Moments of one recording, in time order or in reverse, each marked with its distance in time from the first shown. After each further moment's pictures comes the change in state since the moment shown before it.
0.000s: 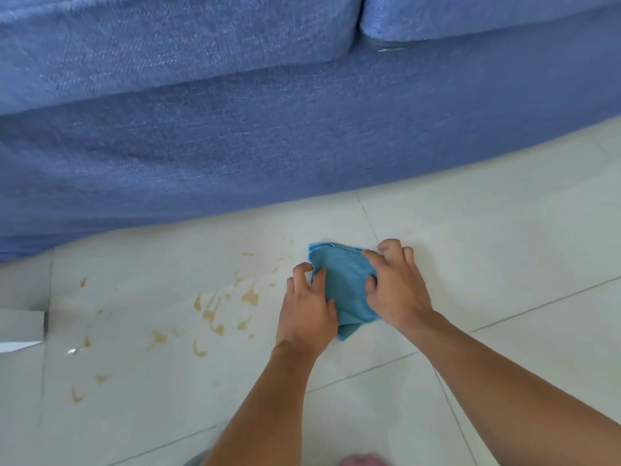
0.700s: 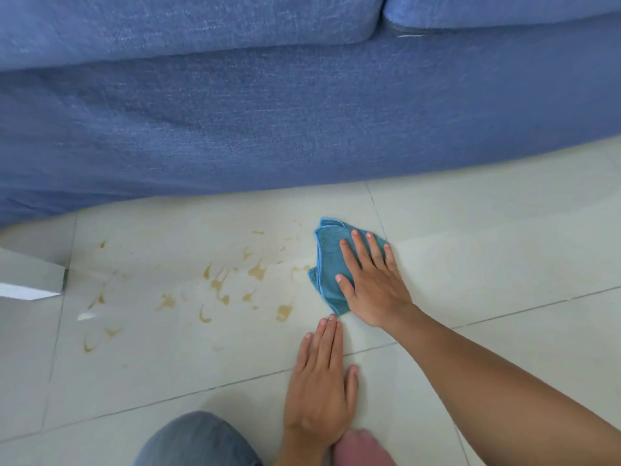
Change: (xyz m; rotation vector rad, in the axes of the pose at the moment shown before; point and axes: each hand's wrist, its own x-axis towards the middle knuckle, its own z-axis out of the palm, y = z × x) left_hand -0.132 -0.006 0.083 0.208 0.091 0.149; right_hand -0.014 -0.010 0.034 -0.264 -0.198 -0.237
